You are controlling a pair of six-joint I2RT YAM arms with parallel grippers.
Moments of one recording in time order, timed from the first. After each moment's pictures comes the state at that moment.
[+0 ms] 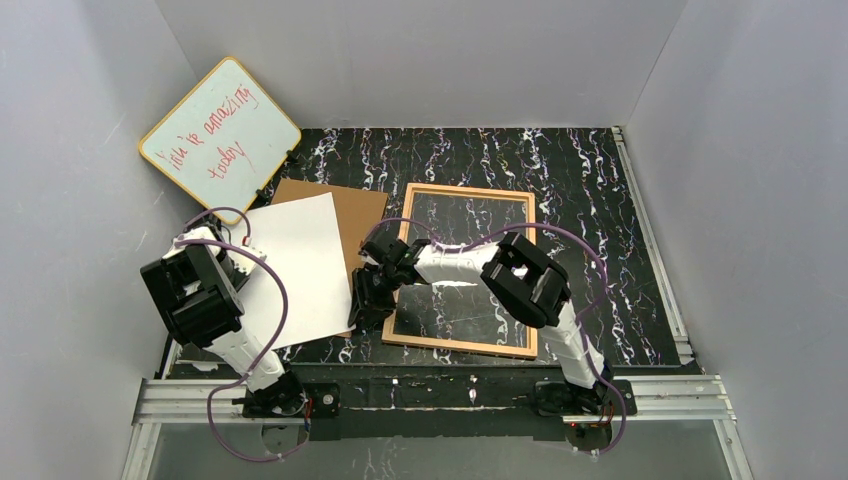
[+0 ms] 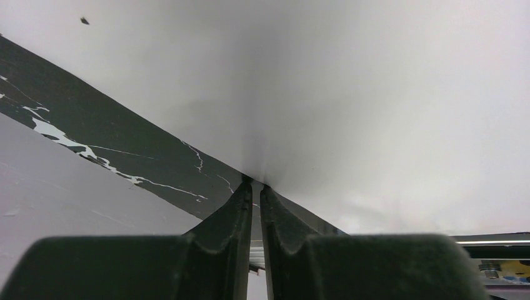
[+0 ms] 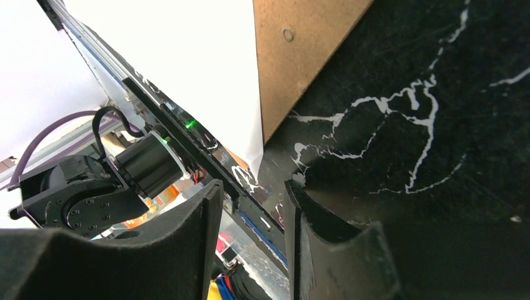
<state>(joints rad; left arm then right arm) 0.53 1.73 0.98 -0.82 -0.17 1.03 1.05 2.19 1.51 -0.30 -0.59 0.97</state>
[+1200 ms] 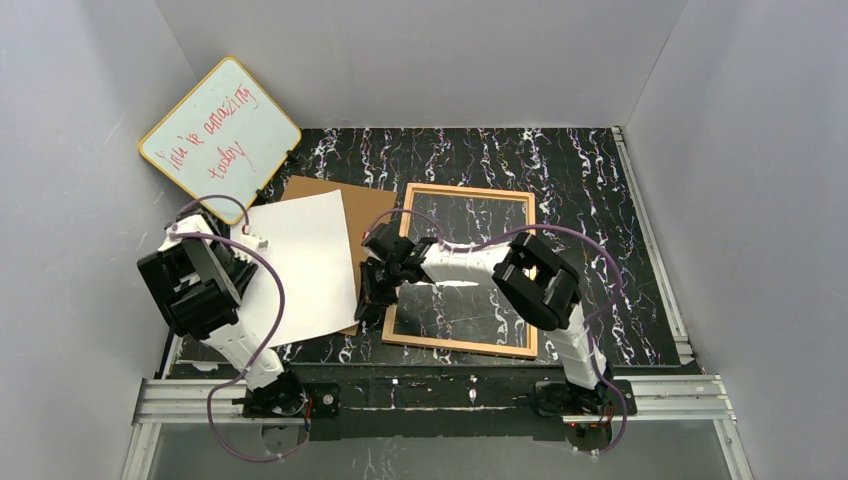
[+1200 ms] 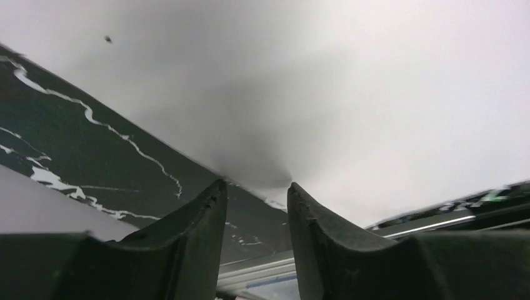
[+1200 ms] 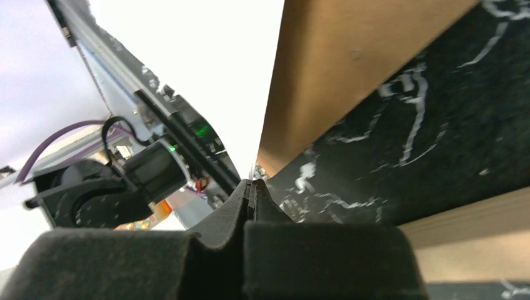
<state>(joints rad) 0.54 1.78 1.11 -0.96 -0.03 1.00 1.06 2.13 1.46 -0.26 -0.50 0.96</state>
